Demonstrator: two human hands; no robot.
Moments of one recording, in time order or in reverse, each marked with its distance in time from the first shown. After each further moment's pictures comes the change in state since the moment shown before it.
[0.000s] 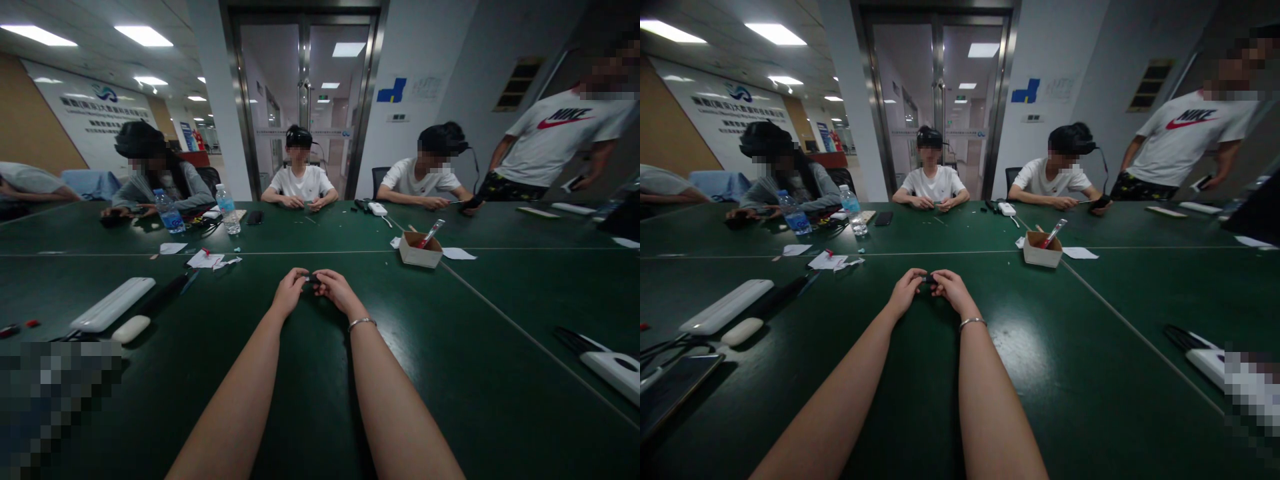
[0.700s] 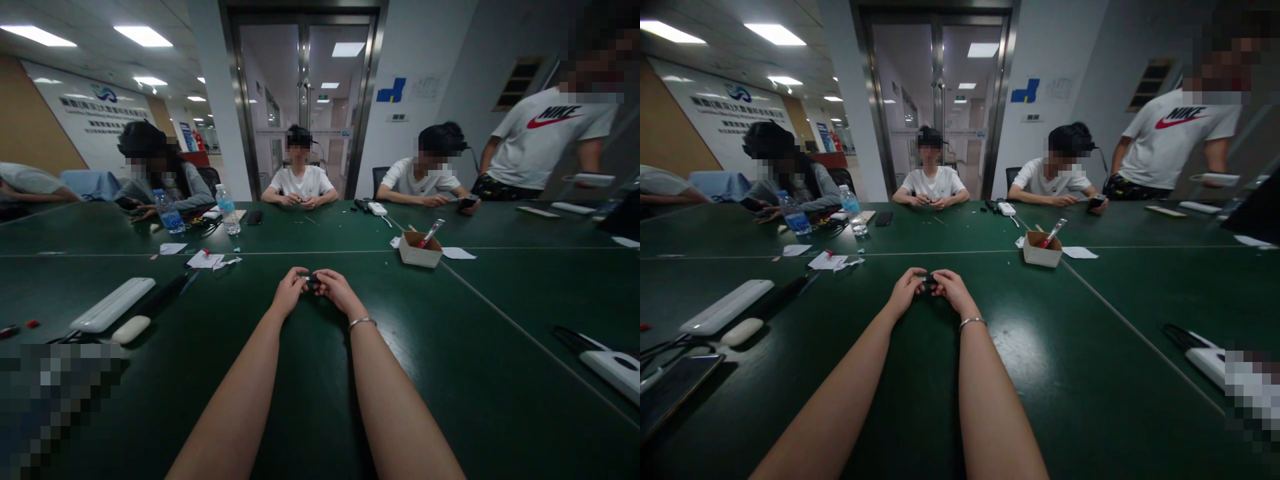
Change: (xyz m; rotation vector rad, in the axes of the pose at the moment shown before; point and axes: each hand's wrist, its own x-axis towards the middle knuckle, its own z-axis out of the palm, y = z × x) left_hand 0.000 0.001 0.000 -0.041 -0.037 -0.017; right_hand 0.000 0.000 0.000 -0.005 0.011 0.009
